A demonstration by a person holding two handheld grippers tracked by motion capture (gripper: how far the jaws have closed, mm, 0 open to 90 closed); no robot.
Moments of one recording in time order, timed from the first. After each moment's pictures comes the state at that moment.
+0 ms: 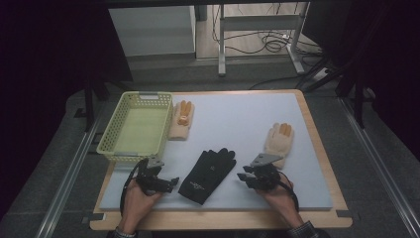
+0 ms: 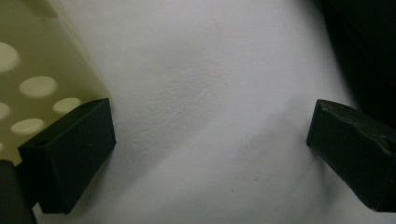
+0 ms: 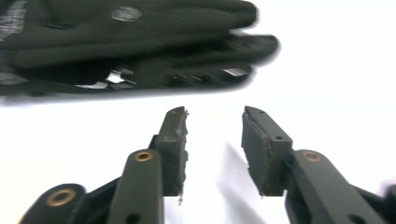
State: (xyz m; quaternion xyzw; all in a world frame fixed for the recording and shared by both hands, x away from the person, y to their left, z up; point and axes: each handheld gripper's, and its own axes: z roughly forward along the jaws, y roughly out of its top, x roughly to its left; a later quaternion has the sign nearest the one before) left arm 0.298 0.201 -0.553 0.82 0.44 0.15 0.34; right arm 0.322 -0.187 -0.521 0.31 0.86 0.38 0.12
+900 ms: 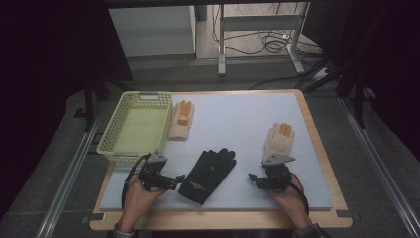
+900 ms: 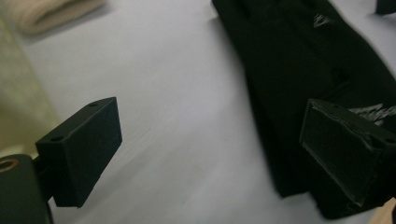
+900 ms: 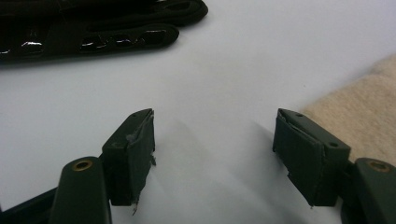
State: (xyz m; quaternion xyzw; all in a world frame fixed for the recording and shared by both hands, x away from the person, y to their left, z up) left arm 0.295 0.181 -0.511 0.82 0.42 0.11 0.37; right arm 0.329 -0.218 -0.533 0.34 0.85 0.36 0.17
